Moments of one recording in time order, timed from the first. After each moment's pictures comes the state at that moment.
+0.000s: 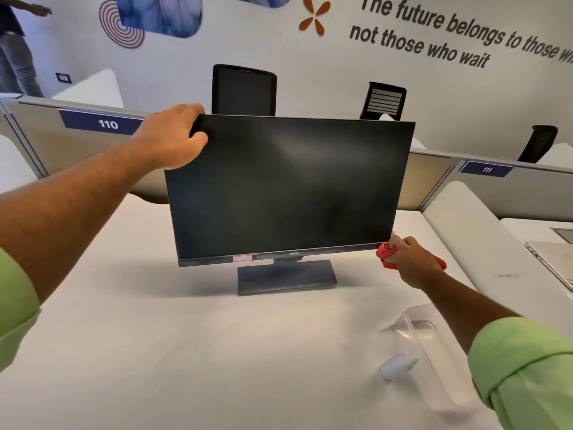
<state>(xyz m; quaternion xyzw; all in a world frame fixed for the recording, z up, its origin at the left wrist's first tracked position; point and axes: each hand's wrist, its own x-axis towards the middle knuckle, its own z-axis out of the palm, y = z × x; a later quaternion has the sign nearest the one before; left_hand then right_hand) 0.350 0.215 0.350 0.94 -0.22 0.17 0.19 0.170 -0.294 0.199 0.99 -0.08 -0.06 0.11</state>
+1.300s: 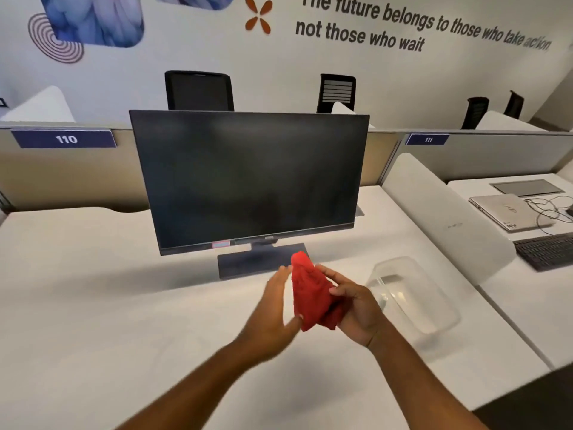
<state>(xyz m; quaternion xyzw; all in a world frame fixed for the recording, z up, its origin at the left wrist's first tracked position) 0.060 0.079 0.166 0.81 -0.31 -0.13 0.48 0.012 -0.125 0.172 0.46 -0.19 -0.05 -0.87</state>
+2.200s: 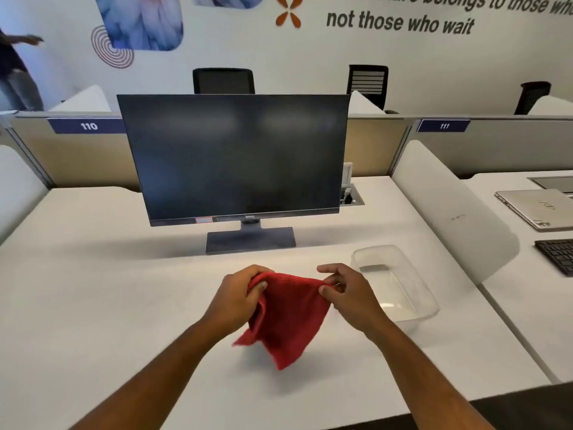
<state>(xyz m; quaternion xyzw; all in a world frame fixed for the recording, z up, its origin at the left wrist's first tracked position) 0.011 0.037 0.175 0.87 -0.20 -0.06 0.45 -0.053 -0.209 0.172 0.83 -0.13 0.03 -0.55</state>
